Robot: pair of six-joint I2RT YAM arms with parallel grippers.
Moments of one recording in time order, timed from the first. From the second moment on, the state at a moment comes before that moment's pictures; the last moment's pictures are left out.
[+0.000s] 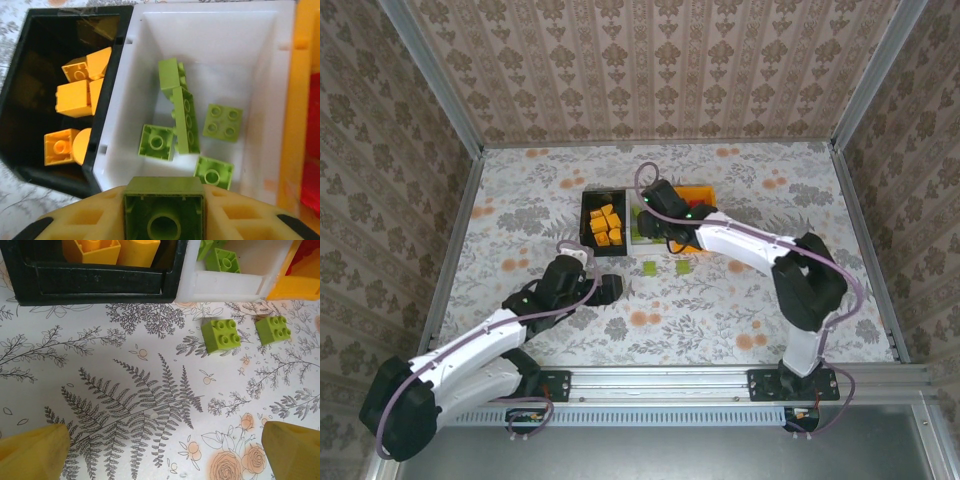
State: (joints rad) left arm -0.72 0.91 0.42 -0.24 0.00 -0.59; right arm 0.69 1.85 1.38 -0.38 0.16 0.53
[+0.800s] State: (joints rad) left arm -0.72 0.77 0.41 -0.27 -0.05 -0.59; right arm 0.70 1.50 0.86 -0.34 0.23 0.63
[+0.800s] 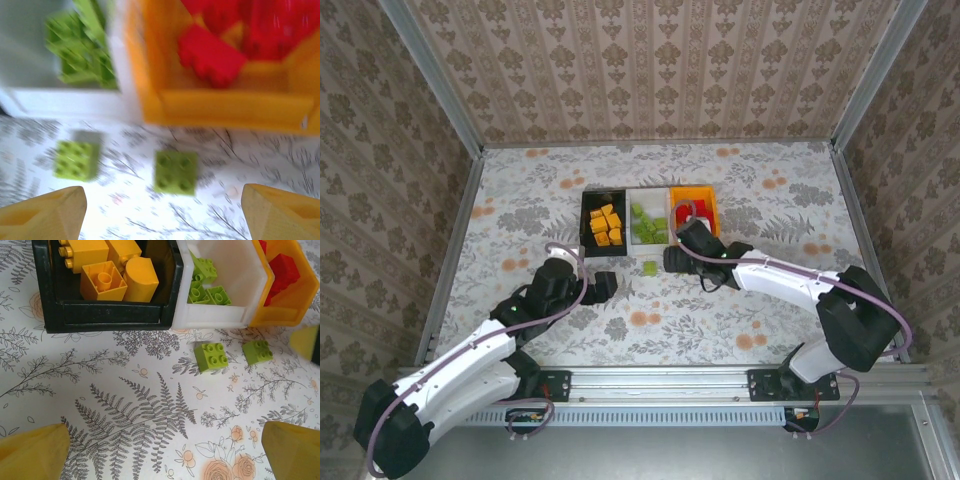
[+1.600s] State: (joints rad) left arm -0.72 0.80 0.41 -0.28 -0.05 -0.59; right arm 0.69 1.73 0.90 -0.24 0.27 0.62
